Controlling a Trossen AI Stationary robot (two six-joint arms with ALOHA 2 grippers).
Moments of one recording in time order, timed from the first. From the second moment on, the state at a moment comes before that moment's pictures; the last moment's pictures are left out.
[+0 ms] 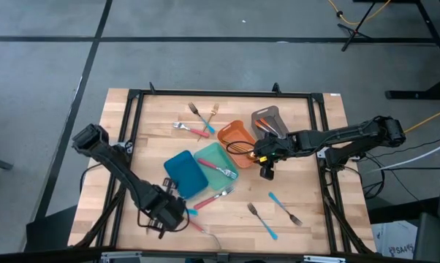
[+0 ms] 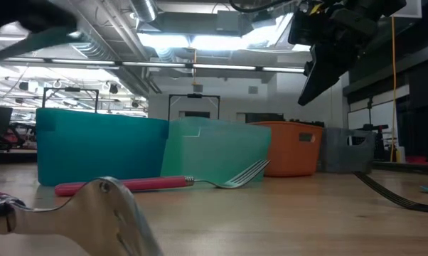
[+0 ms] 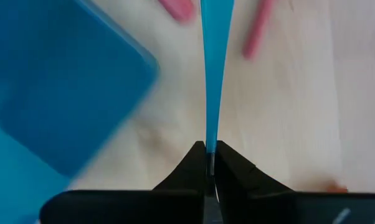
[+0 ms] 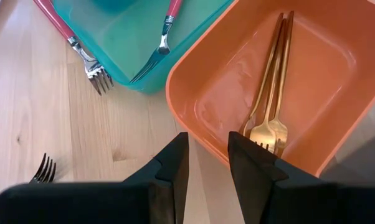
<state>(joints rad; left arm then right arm) -0.68 1.72 1.29 -1.07 -0.12 -0.46 0.09 1.32 0.89 -0.53 0.06 0.25</state>
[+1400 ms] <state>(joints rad) -0.35 1.72 1.26 -1.04 -0.16 0.06 0.09 1.32 0.89 -0.53 0.06 0.25</state>
